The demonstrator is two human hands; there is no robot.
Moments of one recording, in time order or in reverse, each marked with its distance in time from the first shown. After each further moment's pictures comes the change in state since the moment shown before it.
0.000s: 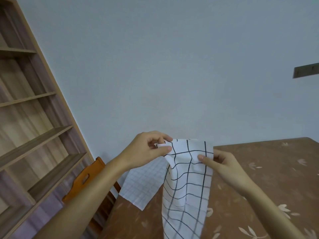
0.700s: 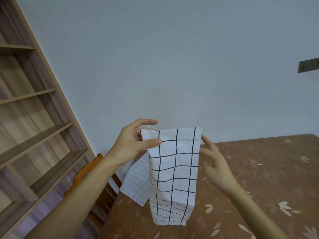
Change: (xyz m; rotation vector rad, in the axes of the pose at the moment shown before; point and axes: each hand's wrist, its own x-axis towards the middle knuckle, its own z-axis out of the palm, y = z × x) left_hand -0.008 0.009 -0.008 -0.413 0.214 -0.140; right_hand 0.006 0.023 0.021 -0.175 0.081 -0.198
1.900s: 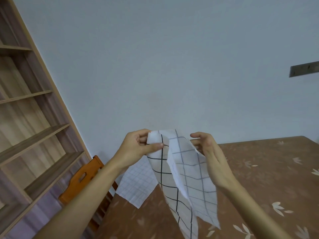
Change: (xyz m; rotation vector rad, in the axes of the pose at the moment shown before) left_hand 0.001 -0.014 0.015 -0.008 -0.049 -0.049; right_hand -0.006 -0.057 -0.011 0.189 0.056 -0.017
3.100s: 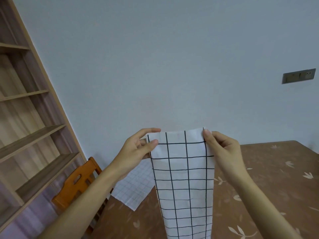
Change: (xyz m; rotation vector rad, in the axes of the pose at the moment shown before) left_hand -0.010 -0.008 0.001 -0.095 -0.077 0.066; right_hand 0.011 -0.025 -0.017 0.088 0.191 0.059
